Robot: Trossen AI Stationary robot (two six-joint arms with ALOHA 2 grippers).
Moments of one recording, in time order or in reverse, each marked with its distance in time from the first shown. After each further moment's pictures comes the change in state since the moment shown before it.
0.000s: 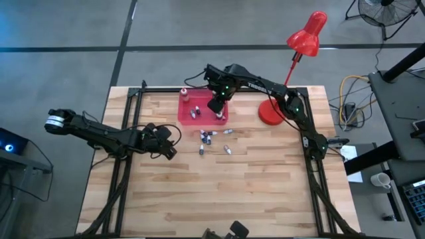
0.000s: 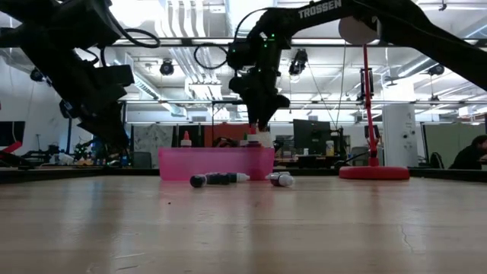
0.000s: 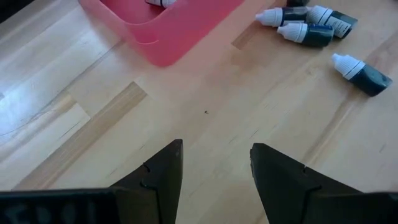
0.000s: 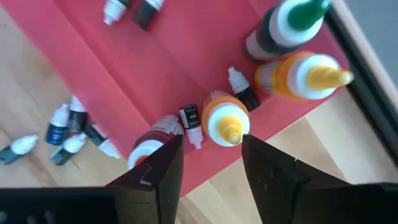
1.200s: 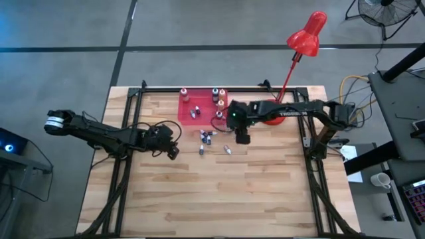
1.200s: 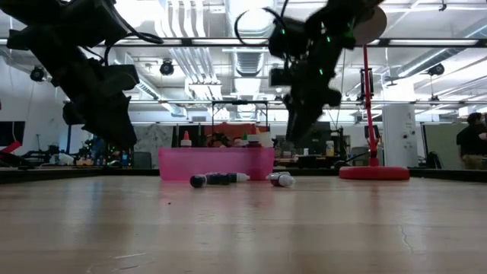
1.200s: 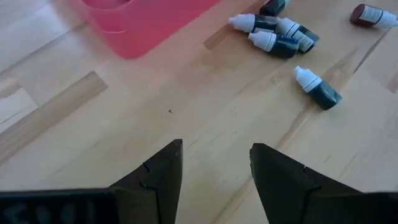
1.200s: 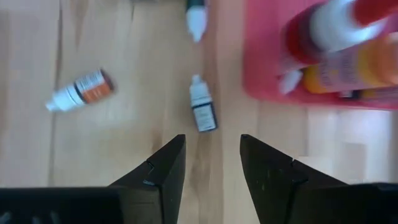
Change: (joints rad) left arm 0.037 0.000 0.000 0.087 0.125 -0.063; right arm 0.216 -0.612 -1.116 0.713 0.071 -0.512
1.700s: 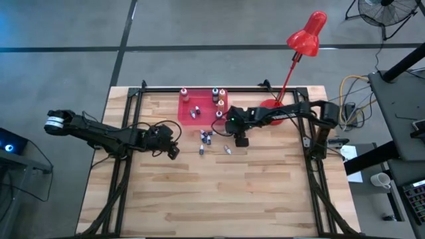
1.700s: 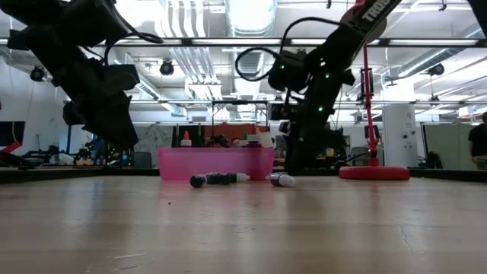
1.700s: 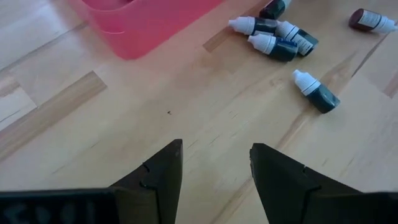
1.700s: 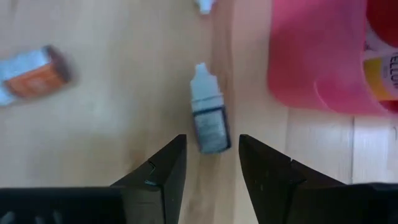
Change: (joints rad) left arm 0.003 0.000 0.000 0.007 -0.001 -0.012; right arm -0.026 0.115 -0.148 0.275 -0.026 -0.092
